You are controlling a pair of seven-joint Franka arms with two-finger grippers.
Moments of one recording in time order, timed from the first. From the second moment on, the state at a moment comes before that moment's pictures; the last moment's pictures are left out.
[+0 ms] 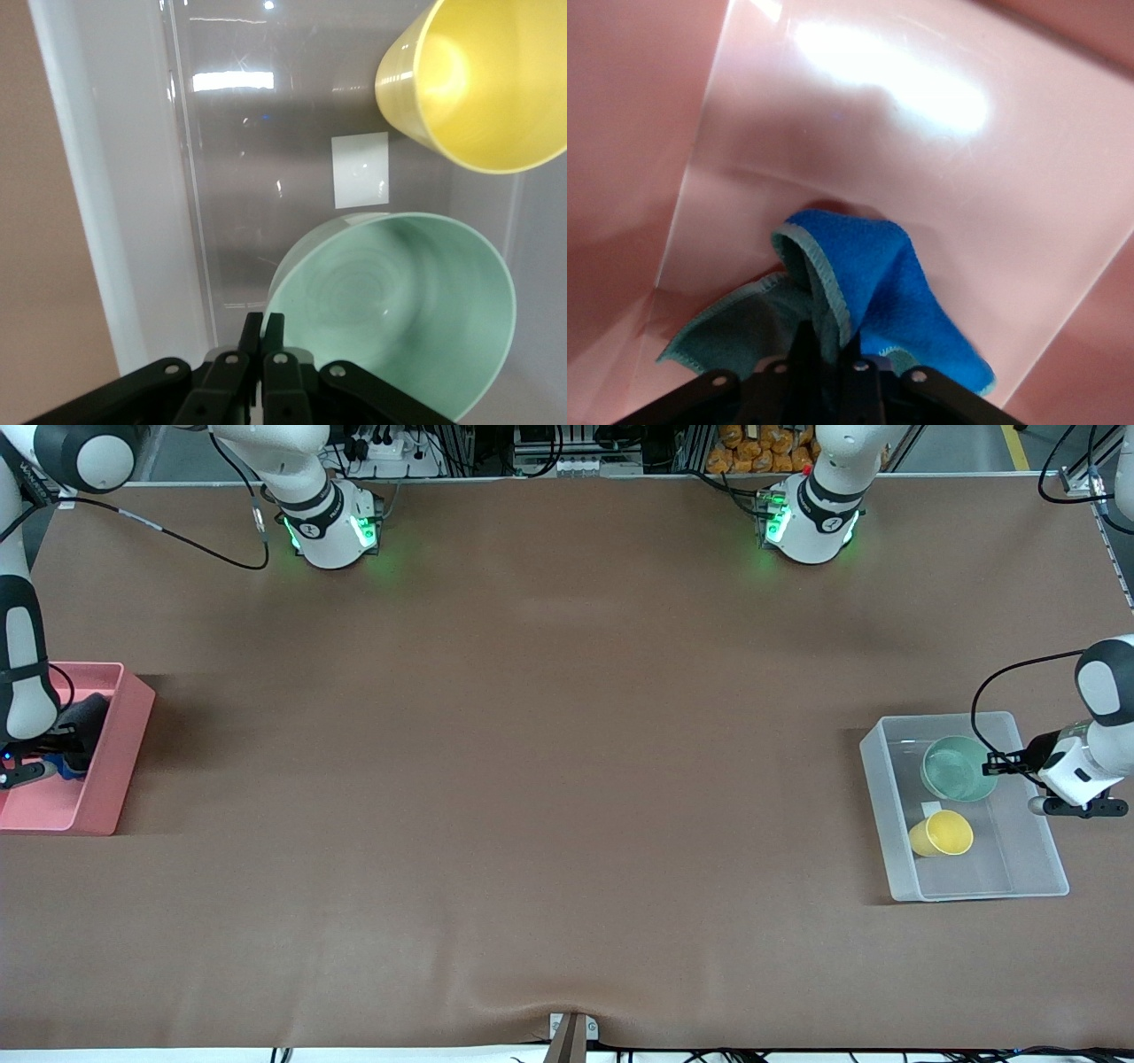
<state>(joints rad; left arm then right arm) 0.68 0.52 -0.38 -1.83 0.23 2.16 0.21 -0.36 0.70 -0.33 -1.68 0.01 2.25 -1.02</state>
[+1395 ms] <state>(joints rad) 0.65 0.52 -0.39 -1.87 0.28 2.26 0.16 -0.23 0.39 -0.31 -1.62 0.06 1.82 -0.77</state>
